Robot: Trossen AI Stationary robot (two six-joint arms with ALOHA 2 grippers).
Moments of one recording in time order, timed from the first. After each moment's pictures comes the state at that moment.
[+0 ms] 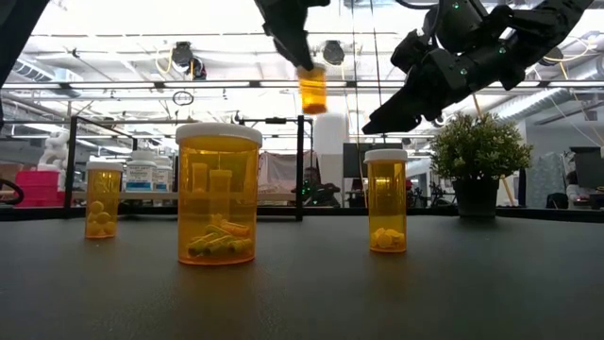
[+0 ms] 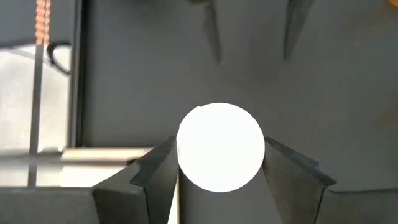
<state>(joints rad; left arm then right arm) 0.14 1.89 1.98 -1.11 -0.08 0.23 -0.22 1.23 0.50 0.28 -0.18 -0.05</state>
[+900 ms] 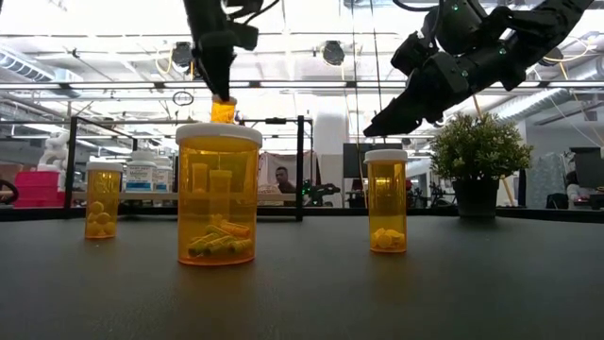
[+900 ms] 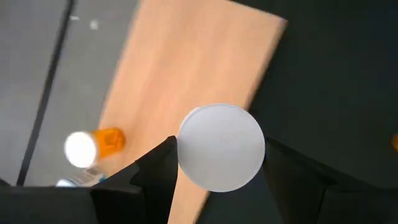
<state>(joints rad) 0.38 1.59 1.59 -1.22 -0.21 0.04 -0.22 1.23 0.50 0.26 -0.18 -0.07</state>
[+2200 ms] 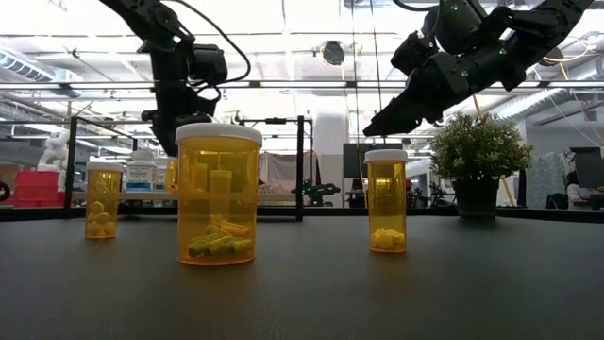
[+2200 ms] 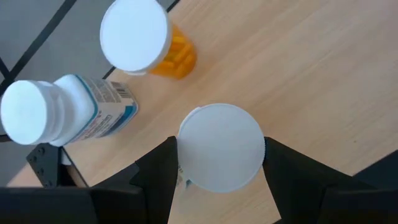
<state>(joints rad) 0.69 1.48 1.09 -0.87 -0.29 -0.11 -0.22 1.23 0.50 0.27 -0.18 -0.07</state>
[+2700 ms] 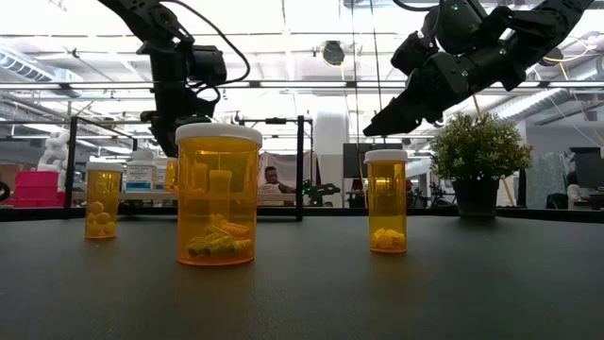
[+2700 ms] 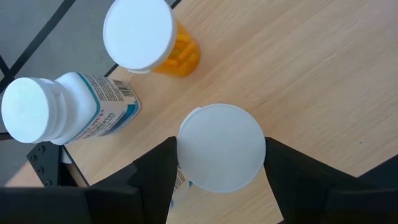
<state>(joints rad) 0.69 1.48 1.09 -0.87 -0.29 -0.11 -0.22 1.23 0.50 0.27 -0.18 -0.07</state>
